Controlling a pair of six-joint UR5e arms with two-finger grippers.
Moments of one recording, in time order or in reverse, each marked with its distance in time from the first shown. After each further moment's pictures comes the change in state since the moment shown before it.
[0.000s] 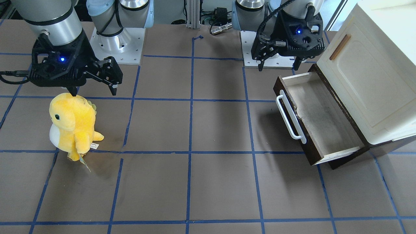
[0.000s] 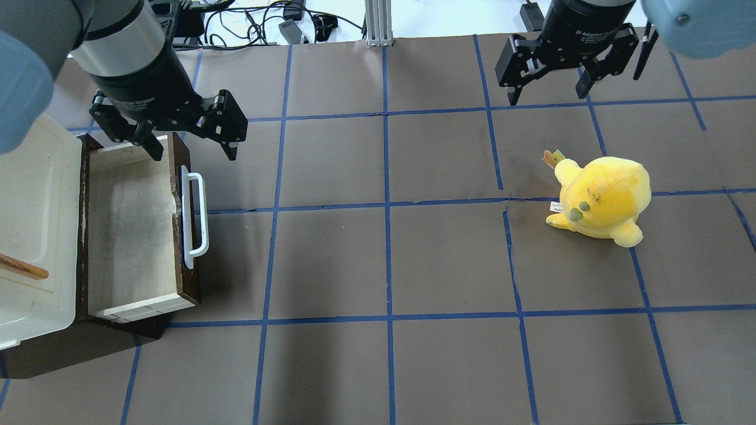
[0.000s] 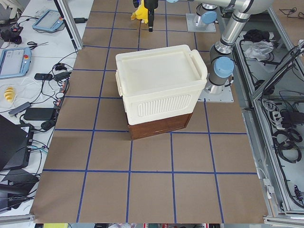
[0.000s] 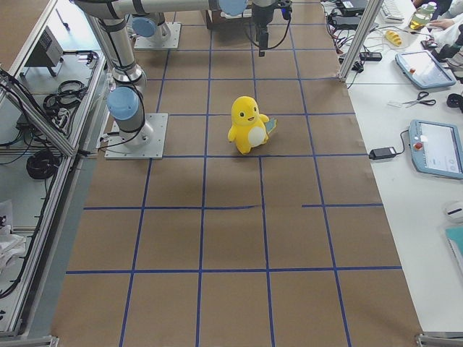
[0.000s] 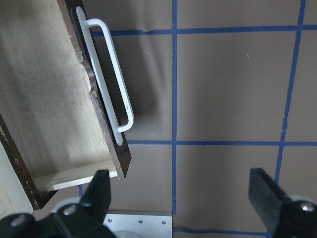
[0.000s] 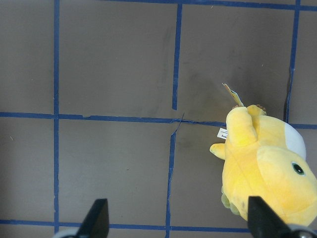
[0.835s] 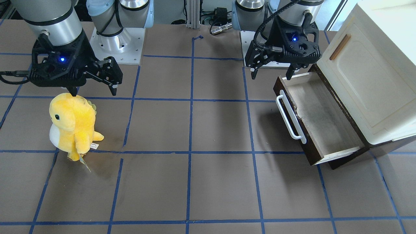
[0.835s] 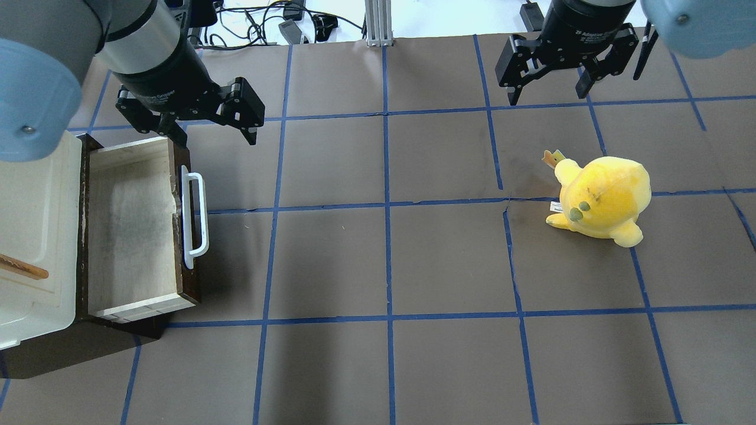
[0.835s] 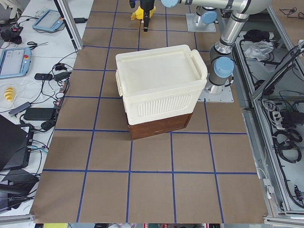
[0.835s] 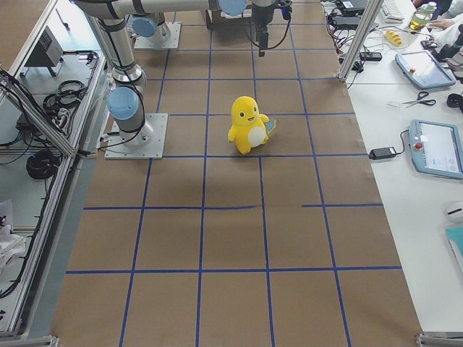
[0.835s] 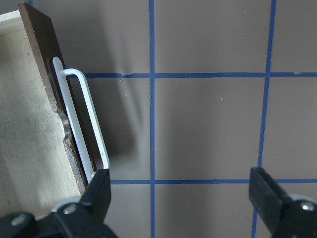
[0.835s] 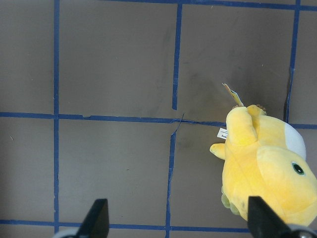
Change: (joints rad) left arm -0.001 -0.006 -0.023 0.073 -0.065 -0.004; right arm 0.000 0.000 0.000 0.000 0.000 0.000
